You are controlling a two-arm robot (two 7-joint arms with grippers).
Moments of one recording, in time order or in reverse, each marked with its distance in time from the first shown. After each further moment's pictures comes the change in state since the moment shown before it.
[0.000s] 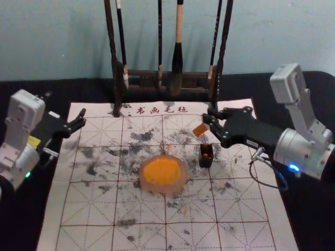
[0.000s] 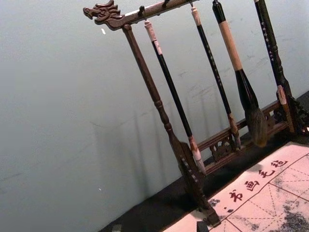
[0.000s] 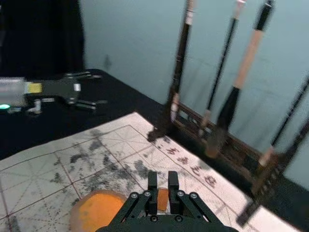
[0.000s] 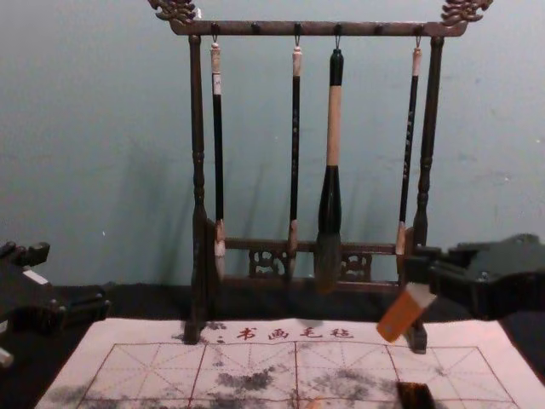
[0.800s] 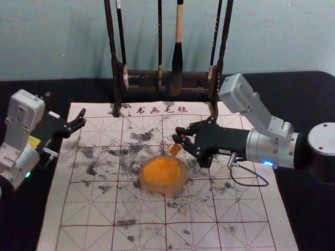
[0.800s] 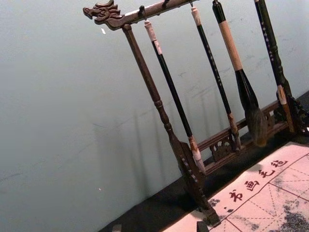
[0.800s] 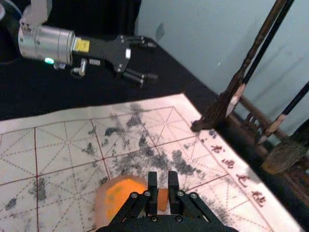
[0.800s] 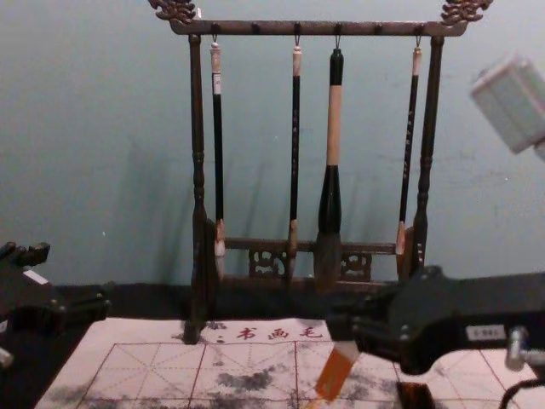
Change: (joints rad) left arm 0.000 0.000 0.000 0.000 0.000 0.000 0.000; right arm 0.229 0.007 -0.228 0.166 -0.082 -0.014 0.165
